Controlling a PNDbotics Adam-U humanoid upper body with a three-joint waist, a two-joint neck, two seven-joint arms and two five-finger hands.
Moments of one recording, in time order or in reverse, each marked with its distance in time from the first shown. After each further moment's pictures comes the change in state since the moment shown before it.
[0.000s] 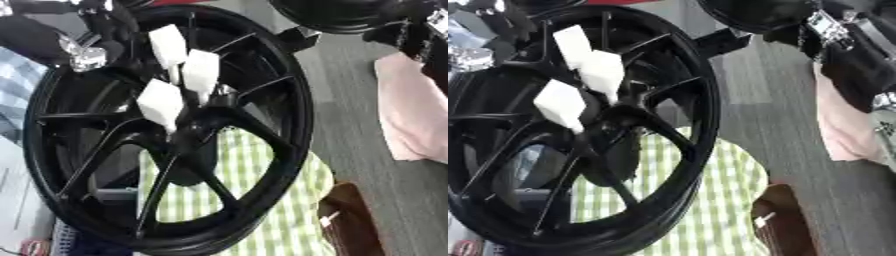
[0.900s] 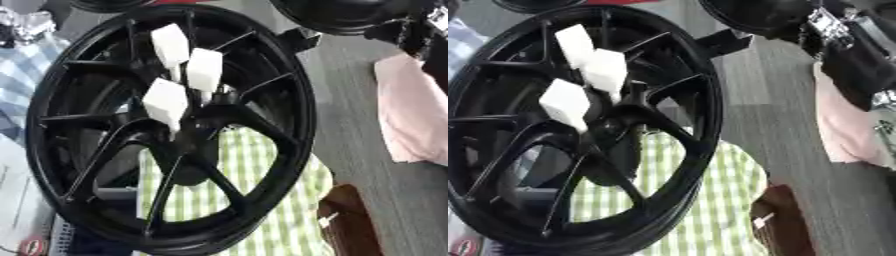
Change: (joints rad) left arm 0.096 0.113 0.101 -0.110 0.034 0.083 0.242; right arm 0.006 0.000 -0.006 0.000 0.000 -0.006 -0.009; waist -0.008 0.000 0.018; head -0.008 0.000
